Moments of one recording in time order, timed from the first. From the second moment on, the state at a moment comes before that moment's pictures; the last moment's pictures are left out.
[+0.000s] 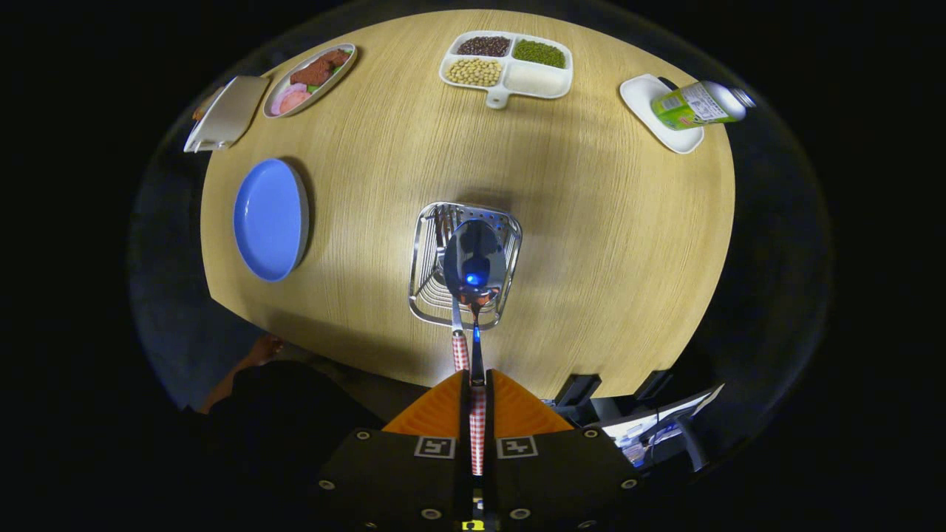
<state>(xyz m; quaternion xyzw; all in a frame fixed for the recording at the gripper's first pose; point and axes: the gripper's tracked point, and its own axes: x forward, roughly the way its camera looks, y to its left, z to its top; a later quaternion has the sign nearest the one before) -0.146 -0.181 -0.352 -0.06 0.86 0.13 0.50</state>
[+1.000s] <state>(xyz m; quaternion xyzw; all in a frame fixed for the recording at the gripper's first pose) -0.139 -0.171 -0.375 -0.15 0.91 0.18 0.35</state>
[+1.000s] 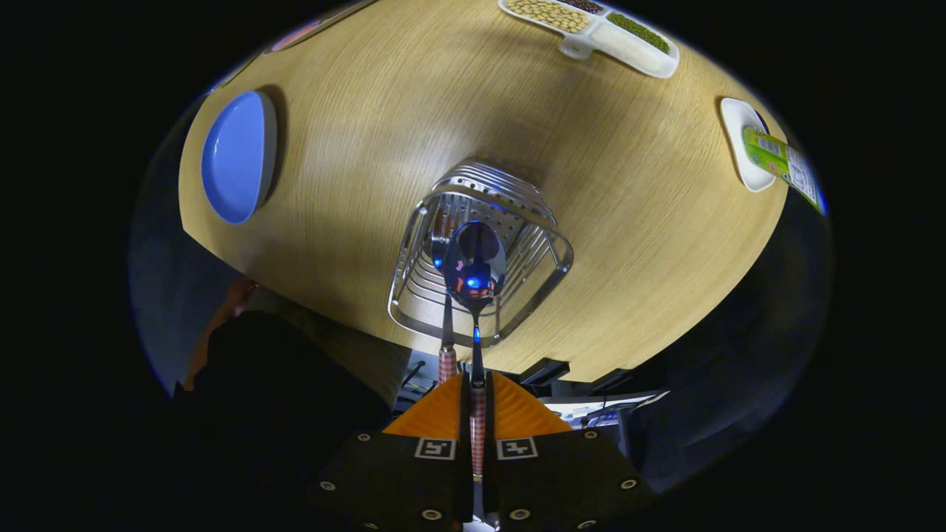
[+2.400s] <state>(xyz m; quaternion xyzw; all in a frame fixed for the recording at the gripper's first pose) -0.044 -0.151 -0.317 0.09 0.67 0.09 0.73</state>
